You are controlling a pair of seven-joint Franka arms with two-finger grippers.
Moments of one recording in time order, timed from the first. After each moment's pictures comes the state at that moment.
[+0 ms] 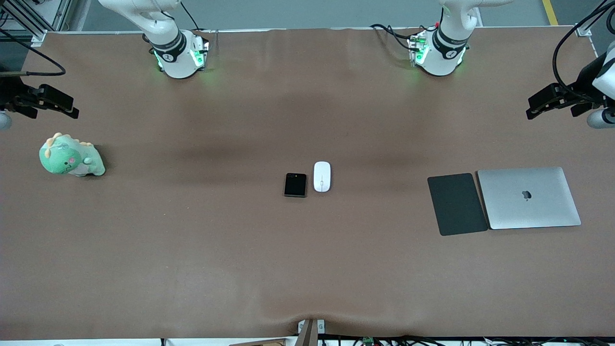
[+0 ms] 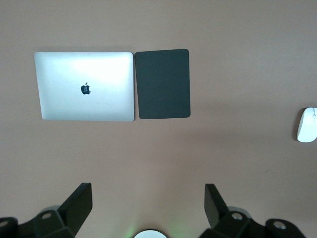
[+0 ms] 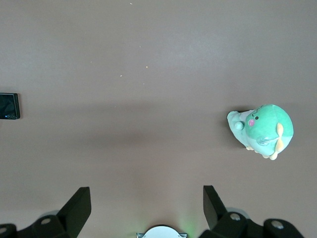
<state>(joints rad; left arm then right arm) 0.02 -0.02 -0.08 -1.53 0.02 1.45 -0.10 -0.02 -0.03 -0.02 -1.57 0.02 1.43 -0.01</state>
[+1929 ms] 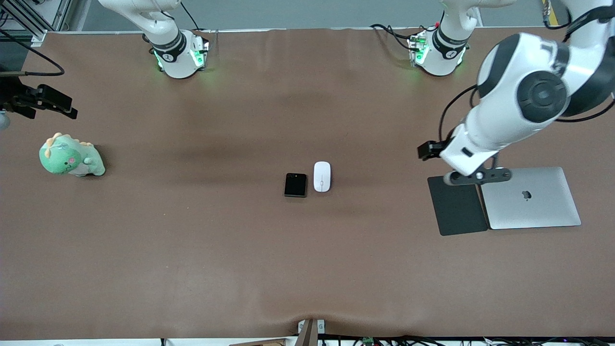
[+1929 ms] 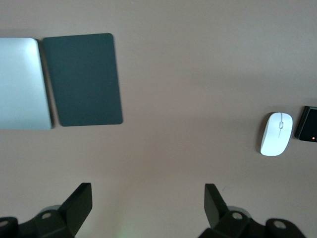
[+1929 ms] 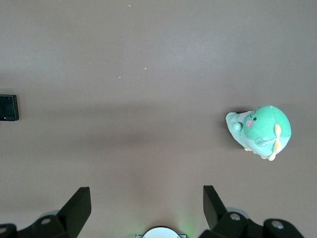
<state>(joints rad) -0.09 0.25 -0.30 -1.59 0.02 1.69 -0.42 -0.02 -0.03 -0.02 -1.56 0.02 1.44 -0.01</state>
